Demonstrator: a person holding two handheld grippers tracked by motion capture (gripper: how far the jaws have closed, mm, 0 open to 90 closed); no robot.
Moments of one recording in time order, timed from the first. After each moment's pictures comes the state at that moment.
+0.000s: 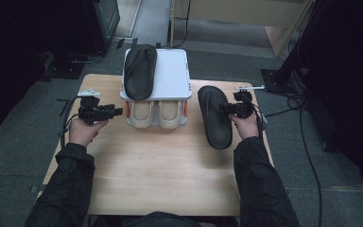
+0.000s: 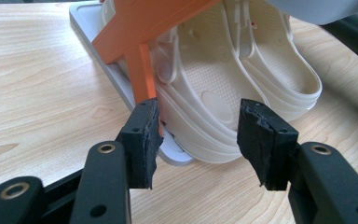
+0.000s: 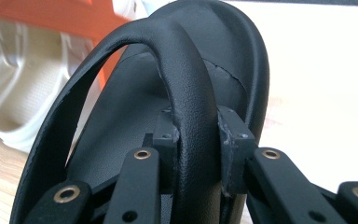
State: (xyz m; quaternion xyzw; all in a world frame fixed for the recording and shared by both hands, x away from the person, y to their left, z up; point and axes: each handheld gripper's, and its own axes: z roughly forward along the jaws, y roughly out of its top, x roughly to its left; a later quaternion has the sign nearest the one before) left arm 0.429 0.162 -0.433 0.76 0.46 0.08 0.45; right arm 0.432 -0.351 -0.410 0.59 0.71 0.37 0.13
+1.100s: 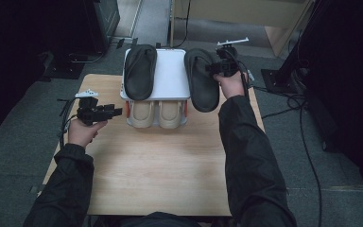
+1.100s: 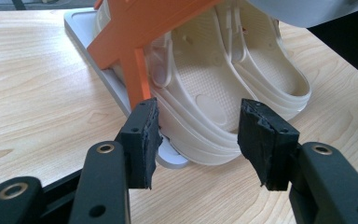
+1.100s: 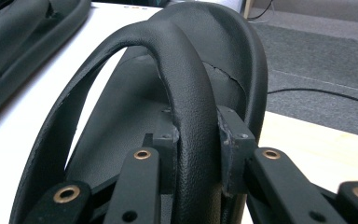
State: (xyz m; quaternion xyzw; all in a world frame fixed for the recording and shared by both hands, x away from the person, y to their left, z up) left arm 0.426 0.167 -0.434 0.76 0.45 0.08 0.47; right arm 0.505 -0.283 -0.302 0.56 0.72 0.37 0.18
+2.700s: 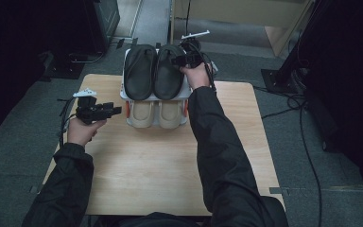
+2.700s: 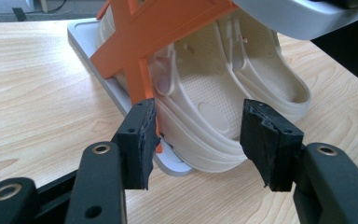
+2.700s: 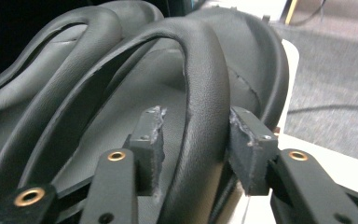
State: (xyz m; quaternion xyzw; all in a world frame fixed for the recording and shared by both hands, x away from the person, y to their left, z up) left arm 0.430 0.171 -0.434 0.75 0.44 0.08 0.48; right arm 0.554 -0.190 -0.317 0.52 0.74 0.40 0.16
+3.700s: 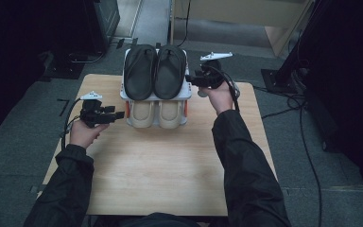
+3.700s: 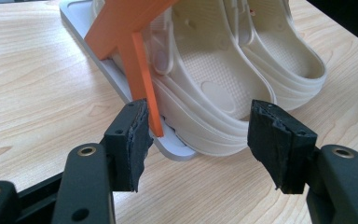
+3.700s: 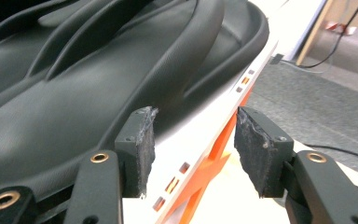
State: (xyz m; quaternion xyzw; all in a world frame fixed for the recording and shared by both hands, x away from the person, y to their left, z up) left arm 0.428 0.160 -0.443 0.78 0.43 0.09 0.45; right arm 0.484 -0.250 -0.338 0.42 0.77 0.44 0.18
